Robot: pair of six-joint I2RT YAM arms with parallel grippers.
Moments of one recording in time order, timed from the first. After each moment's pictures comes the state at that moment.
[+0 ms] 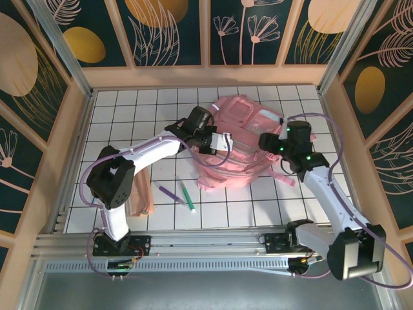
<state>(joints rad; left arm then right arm) -0.69 1.87 1.39 -0.30 0.37 1.06 0.16 1.08 0.80 -0.41 -0.14 0.35</state>
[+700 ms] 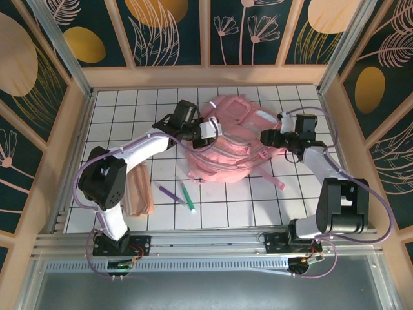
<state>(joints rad) -0.59 1.81 1.32 -0.22 0.49 0.78 -0.01 1.43 0.86 -0.17 -0.54 -0.01</state>
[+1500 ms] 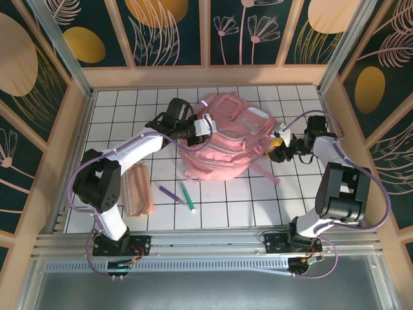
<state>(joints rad) -0.54 1.75 1.29 -0.23 0.49 0.82 -0.15 1.54 0.98 -0.65 -0.83 -1.04</state>
